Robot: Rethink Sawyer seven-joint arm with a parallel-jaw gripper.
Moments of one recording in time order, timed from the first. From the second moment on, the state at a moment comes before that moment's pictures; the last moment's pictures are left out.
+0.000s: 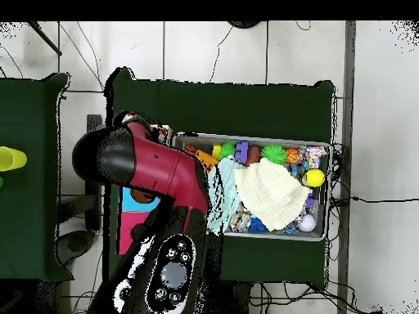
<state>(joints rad) 0.24 -0.57 -0.35 1.44 0.53 0.43 1.91</state>
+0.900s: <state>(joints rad) 0.23 -0.55 -0.29 1.44 0.53 0.38 1.91</state>
